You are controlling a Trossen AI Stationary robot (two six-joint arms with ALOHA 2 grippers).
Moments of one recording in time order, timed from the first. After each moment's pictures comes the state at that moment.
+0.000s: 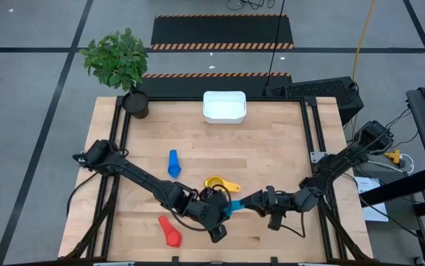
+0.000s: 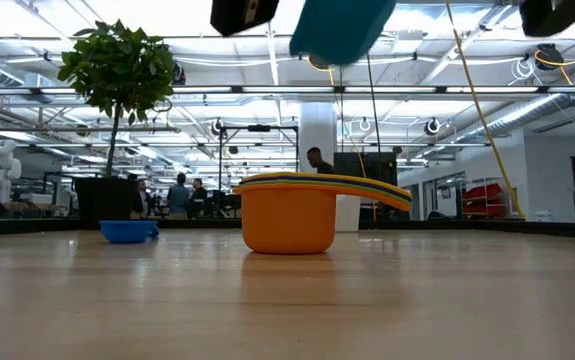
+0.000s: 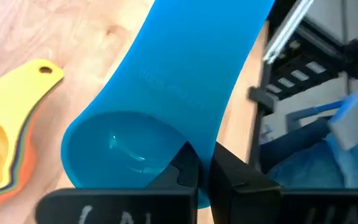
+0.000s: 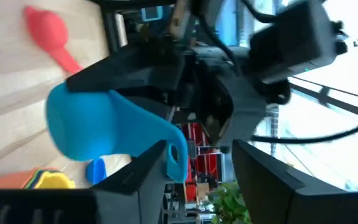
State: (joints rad) left arm -0.46 1.95 1.60 -0.43 -0.21 -0.82; right arm 0.68 1.39 0.58 0.83 0.64 -1.41
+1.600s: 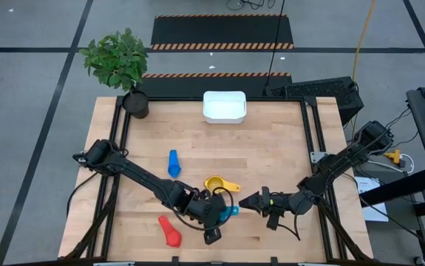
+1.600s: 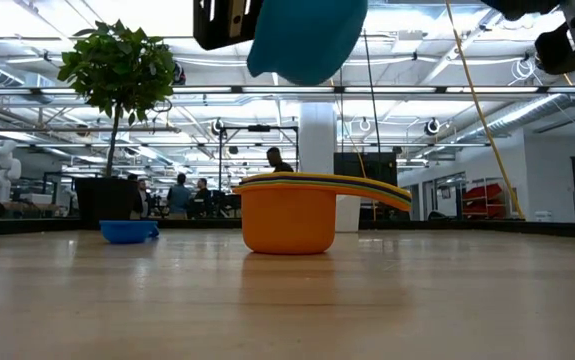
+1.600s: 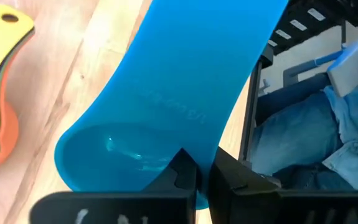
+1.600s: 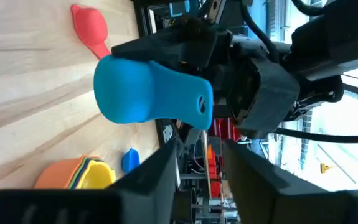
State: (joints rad) left arm -0.45 1.95 1.60 -0.52 -0.04 -0.79; right arm 0.68 1.39 0.58 0.66 0.62 -1.28
